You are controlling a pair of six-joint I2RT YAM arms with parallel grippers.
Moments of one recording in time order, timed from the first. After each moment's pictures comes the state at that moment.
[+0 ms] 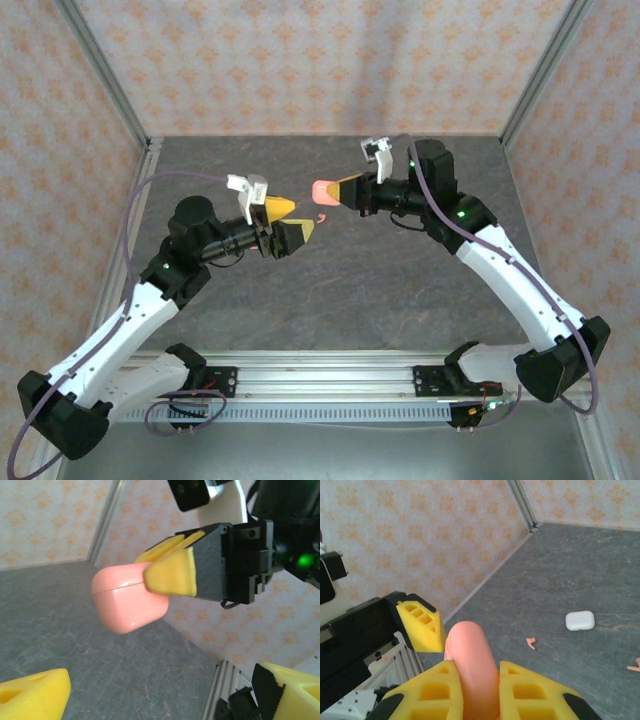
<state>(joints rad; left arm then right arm) -0.48 0.95 0.88 0.01 0.59 -0.44 0.54 1.26 1.34 -0.44 -0.58 0.33</state>
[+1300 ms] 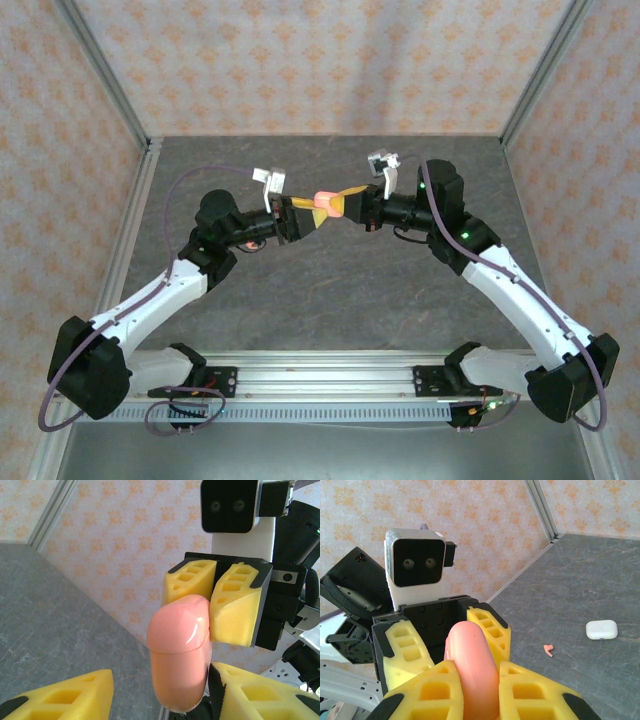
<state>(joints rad) -0.46 1.19 0.81 0.46 0.76 -0.72 0.54 1.14 1.15 -0.23 -0.64 0.40</state>
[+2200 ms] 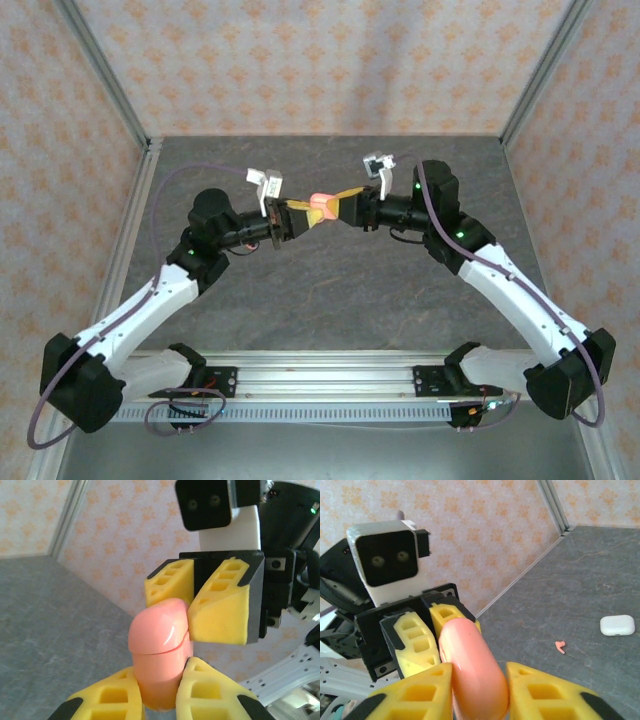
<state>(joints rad) -0.47 1.09 0.85 0.25 0.72 -0.51 0.55 1.17 1.13 -0.20 -0.67 0.44</state>
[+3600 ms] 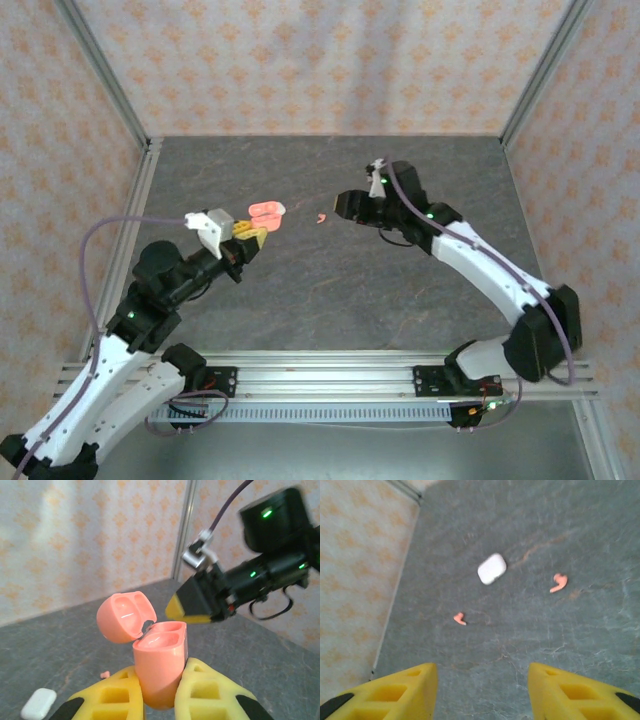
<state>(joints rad) -0.48 0.56 0.73 -0.22 0.21 -0.12 0.56 1.42 1.19 -0.41 -0.27 0.65</state>
